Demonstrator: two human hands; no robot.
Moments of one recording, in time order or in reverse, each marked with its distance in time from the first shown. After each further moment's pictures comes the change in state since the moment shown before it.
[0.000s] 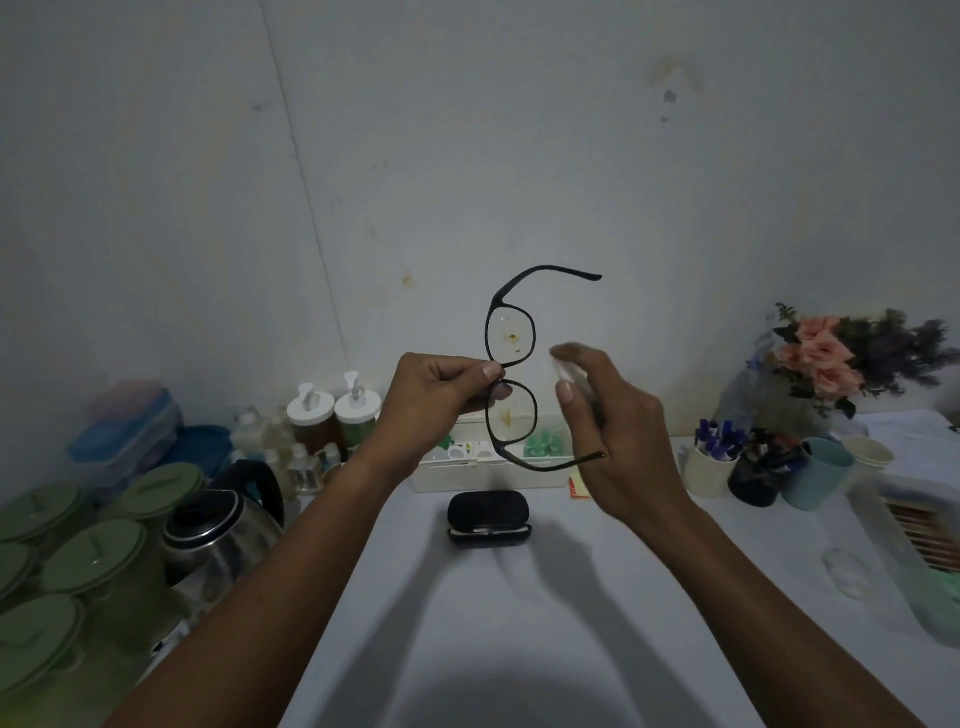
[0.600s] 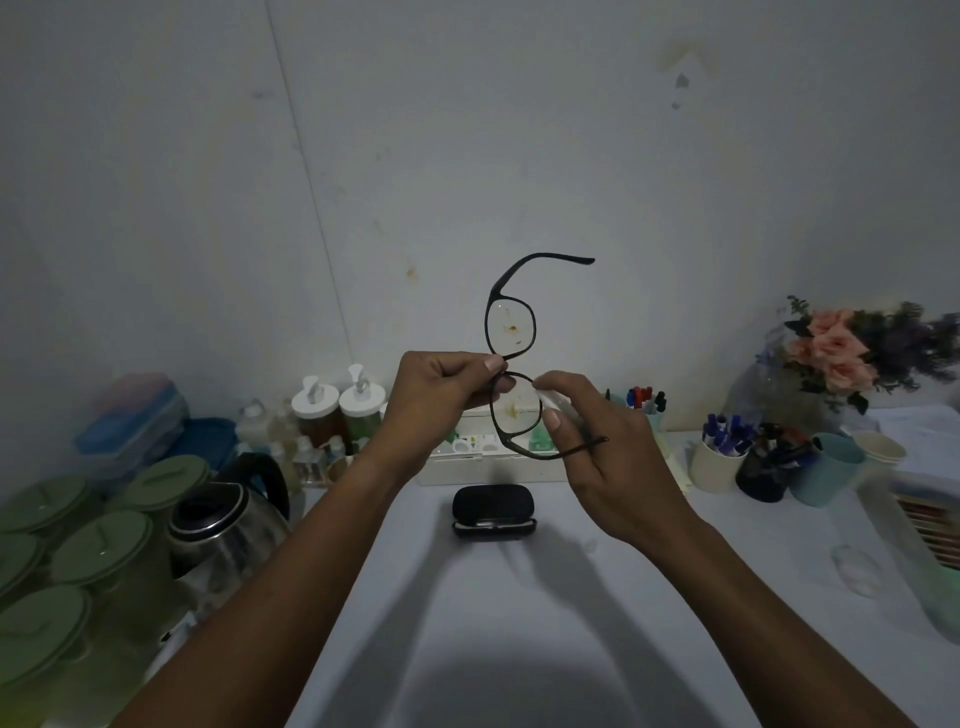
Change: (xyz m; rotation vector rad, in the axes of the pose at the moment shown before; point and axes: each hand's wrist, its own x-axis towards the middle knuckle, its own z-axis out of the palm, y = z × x) left_hand 0.000 -0.004 0.001 -0.034 0.054 -0.002; right_hand -0.014 0.006 0.011 0.013 -0.186 0.040
